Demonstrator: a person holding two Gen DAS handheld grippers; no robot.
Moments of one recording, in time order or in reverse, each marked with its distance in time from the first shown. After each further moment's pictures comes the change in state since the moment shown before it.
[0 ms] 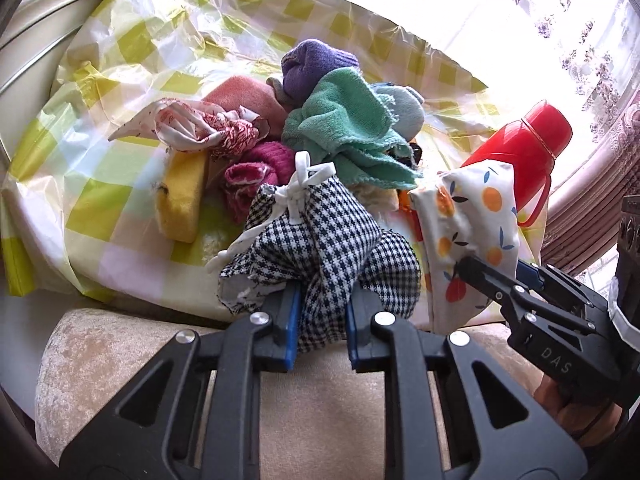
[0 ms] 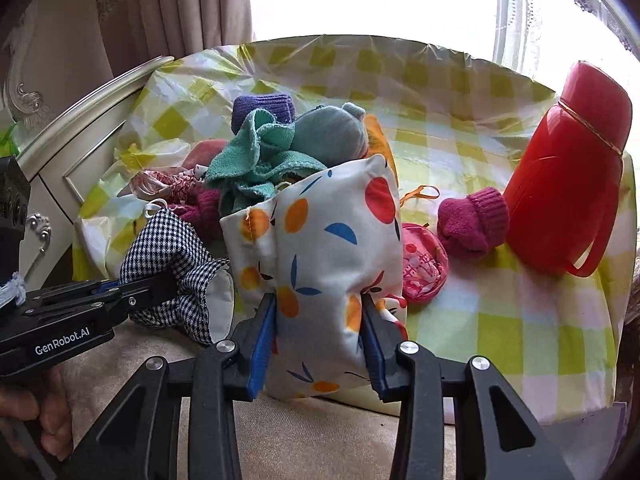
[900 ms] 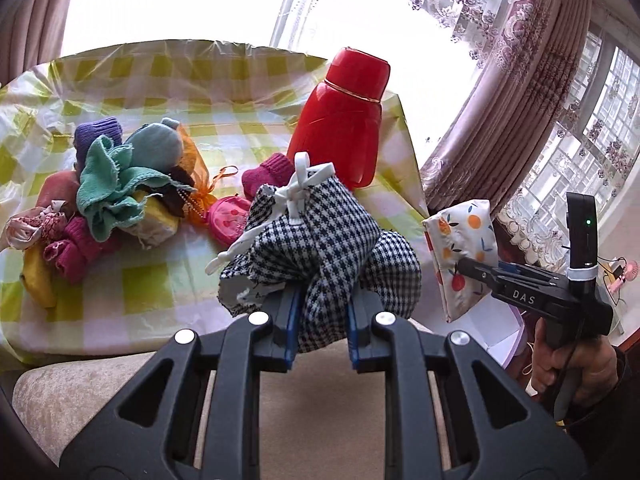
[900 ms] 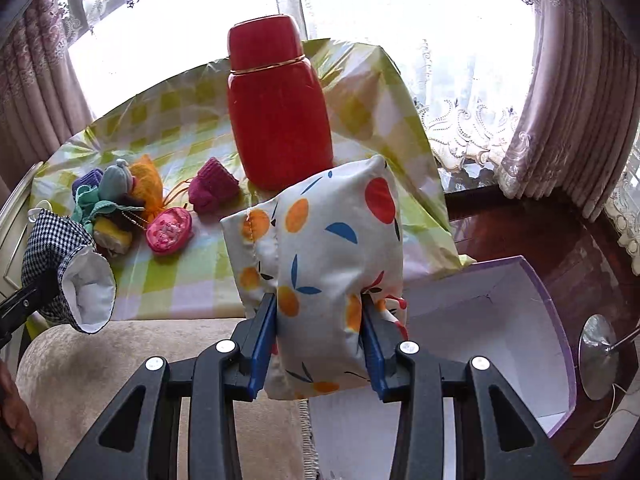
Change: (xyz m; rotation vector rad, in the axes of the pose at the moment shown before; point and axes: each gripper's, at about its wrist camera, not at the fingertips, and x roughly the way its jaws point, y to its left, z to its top) left arm -0.014 -0.161 -0.022 0.379 0.007 -0.274; right arm -0.118 -0.179 -0.099 0.437 -0.020 -0.294
